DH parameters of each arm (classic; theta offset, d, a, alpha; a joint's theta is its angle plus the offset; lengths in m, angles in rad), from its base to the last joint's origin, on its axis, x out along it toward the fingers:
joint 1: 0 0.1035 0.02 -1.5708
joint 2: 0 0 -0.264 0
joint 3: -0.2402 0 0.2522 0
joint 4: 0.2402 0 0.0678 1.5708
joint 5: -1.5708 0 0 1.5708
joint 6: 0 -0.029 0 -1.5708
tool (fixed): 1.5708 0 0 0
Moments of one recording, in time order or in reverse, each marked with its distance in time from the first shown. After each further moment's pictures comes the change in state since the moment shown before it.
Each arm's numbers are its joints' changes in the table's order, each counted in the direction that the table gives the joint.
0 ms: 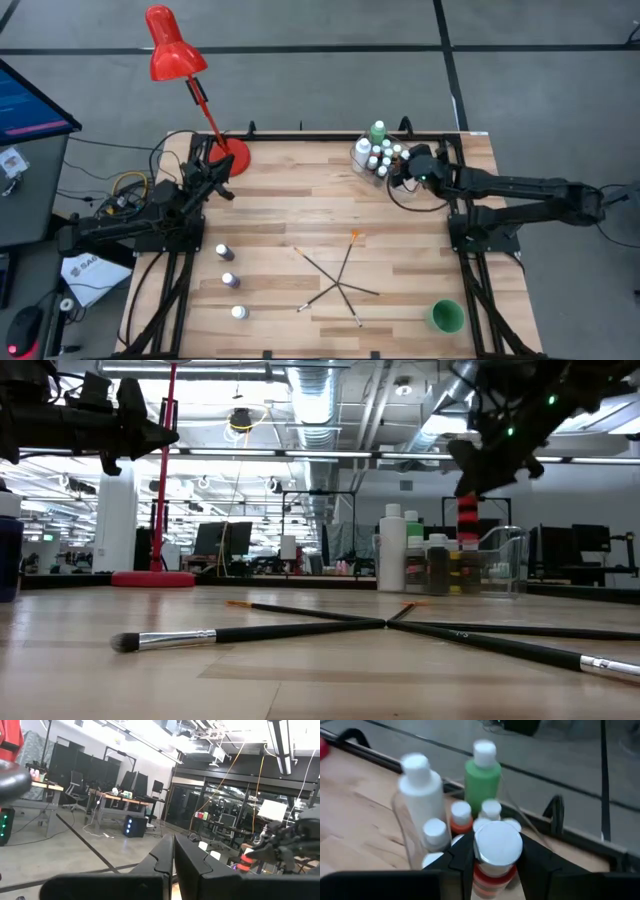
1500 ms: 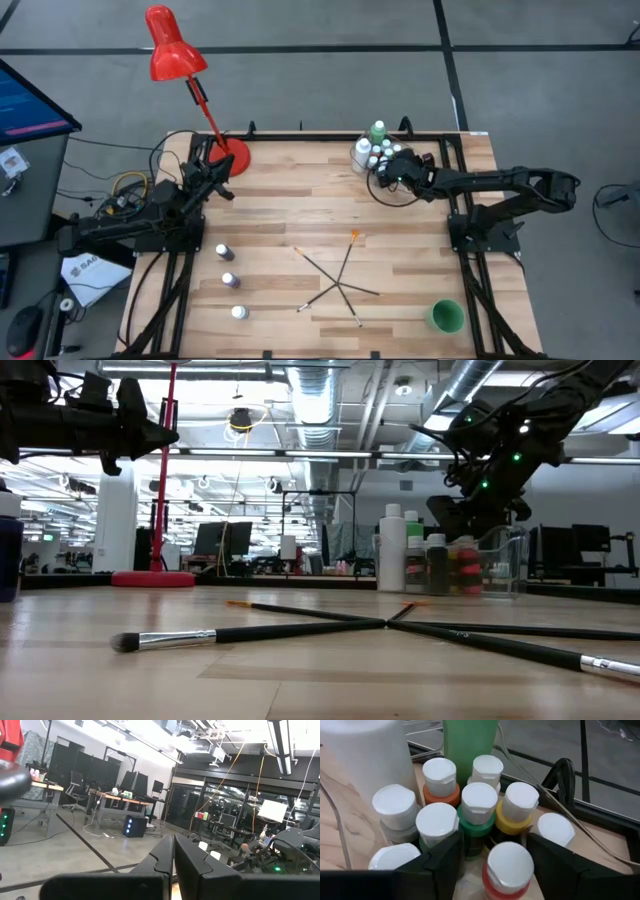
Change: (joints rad) left arm 0.000 0.000 0.000 0.000 0.000 0.000; right arm -0.074 0.325 0.064 -0.242 -0.008 -0.067
